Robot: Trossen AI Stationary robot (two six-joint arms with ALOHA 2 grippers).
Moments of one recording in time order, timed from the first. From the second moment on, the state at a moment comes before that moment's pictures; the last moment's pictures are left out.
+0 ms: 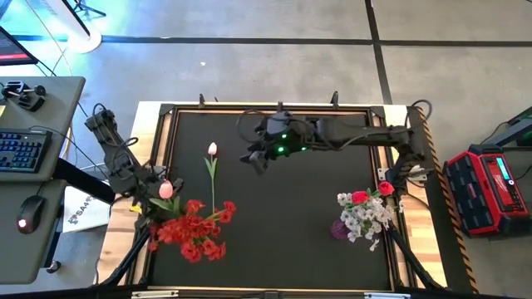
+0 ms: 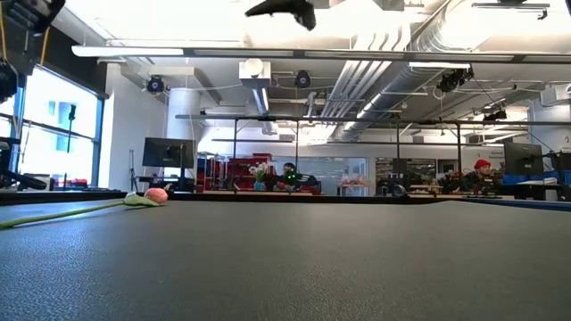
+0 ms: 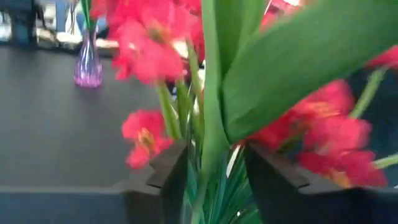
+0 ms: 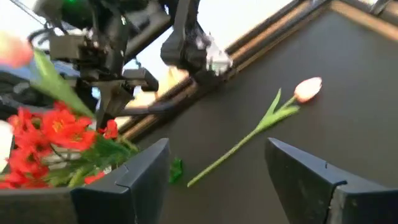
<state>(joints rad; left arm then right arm) -0.91 0.40 0.39 -0.19 -0.35 -0.39 -0.03 1.81 1.83 -0.56 -0.03 0.60</state>
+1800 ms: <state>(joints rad) -0.53 0.55 0.83 -0.88 -0.77 -1.04 -0.10 1.87 1.83 -0.52 -0.17 0.81</state>
